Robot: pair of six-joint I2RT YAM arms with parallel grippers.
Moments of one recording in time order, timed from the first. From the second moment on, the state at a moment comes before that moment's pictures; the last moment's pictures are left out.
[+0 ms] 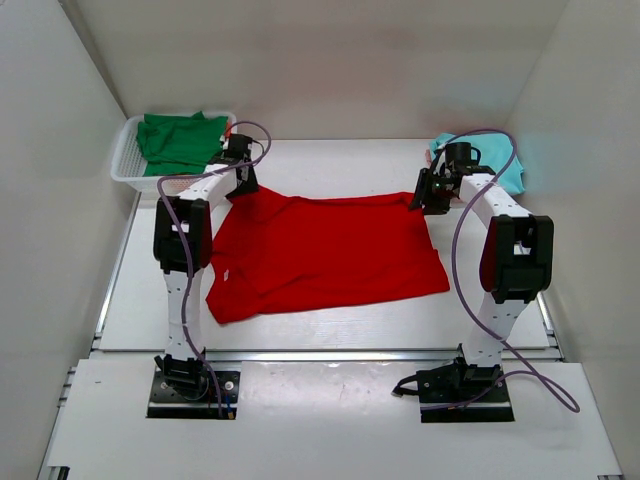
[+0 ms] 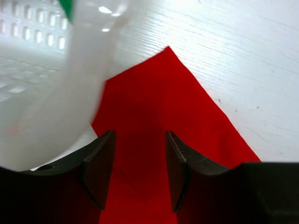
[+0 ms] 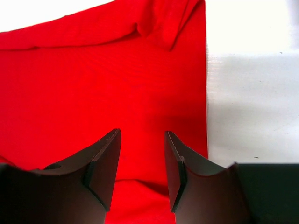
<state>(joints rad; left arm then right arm) -0.17 2.27 1.81 -0.49 -0.28 -0.38 0.01 1.90 1.46 -0.57 -0.27 0.23</state>
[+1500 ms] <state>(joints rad) -0.18 2.22 1.79 -0.57 -0.13 -0.37 -0.03 1.90 1.40 -0.53 -0.32 0.26</state>
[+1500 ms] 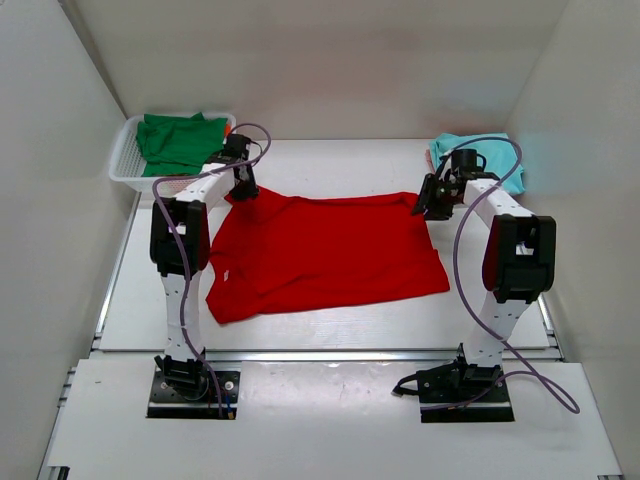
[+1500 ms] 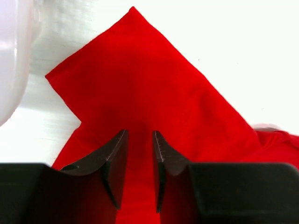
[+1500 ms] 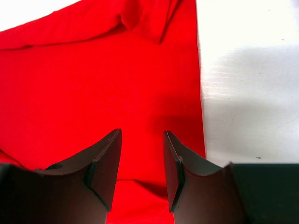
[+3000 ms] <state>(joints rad) -0.20 2.15 1.63 -0.53 -0.12 -0.37 -0.03 2.01 1.46 -0.42 -0.32 0.33</state>
